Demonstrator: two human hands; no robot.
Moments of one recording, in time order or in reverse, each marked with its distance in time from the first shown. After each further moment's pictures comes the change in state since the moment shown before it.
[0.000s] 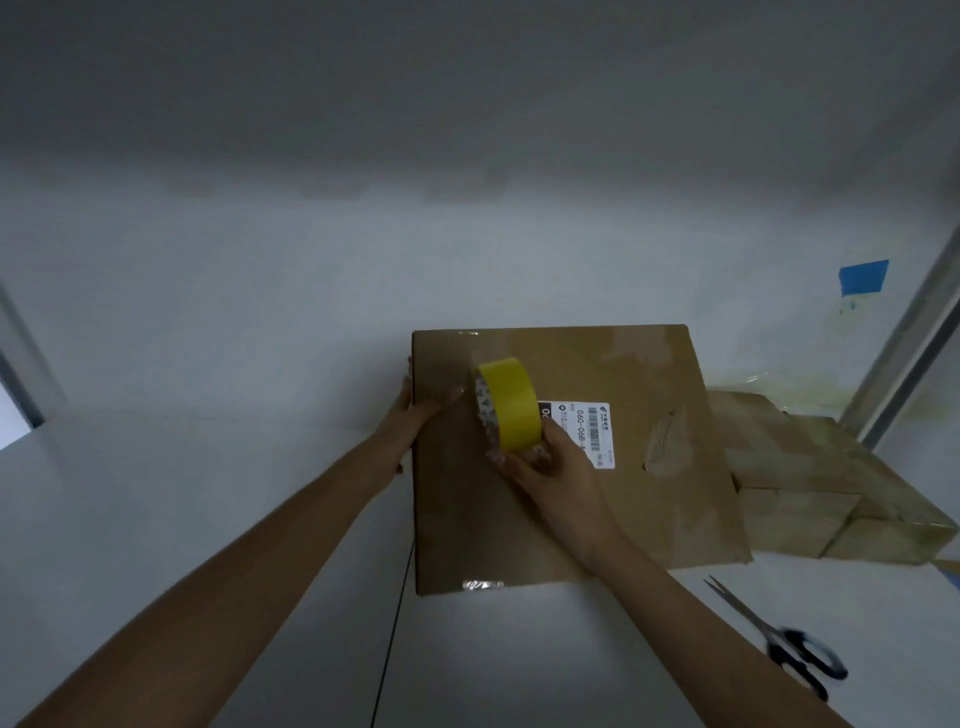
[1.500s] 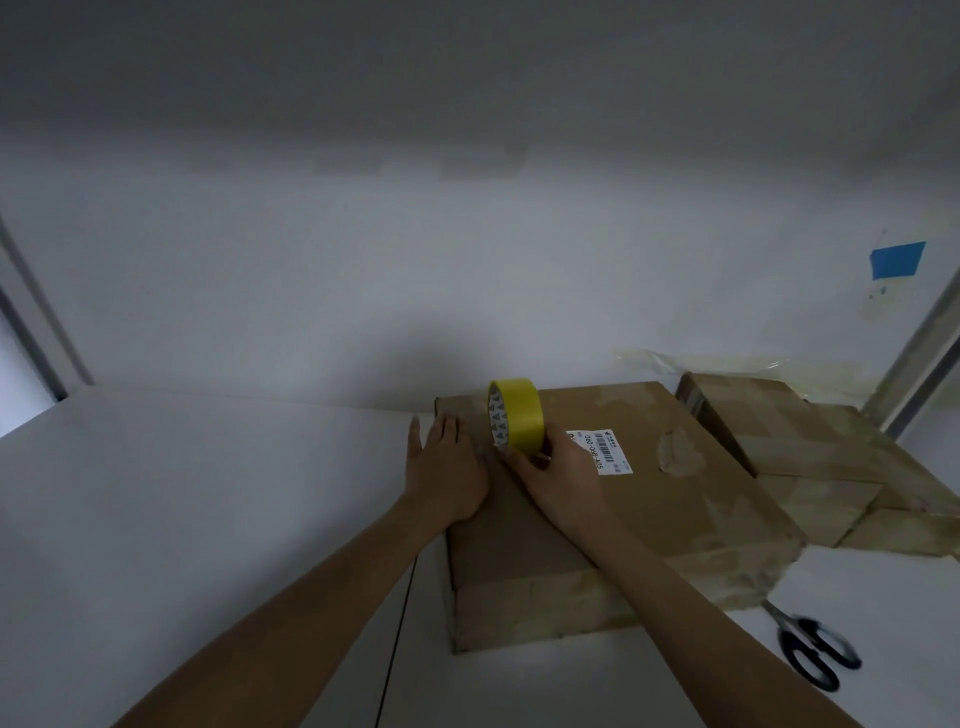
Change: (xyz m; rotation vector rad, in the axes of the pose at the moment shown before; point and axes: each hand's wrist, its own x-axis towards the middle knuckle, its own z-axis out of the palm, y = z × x) left_hand -0.015 -0.062 0.042 1.424 0.143 0.319; right_hand 0.020 0.052 0.020 -0.295 0.033 0.079
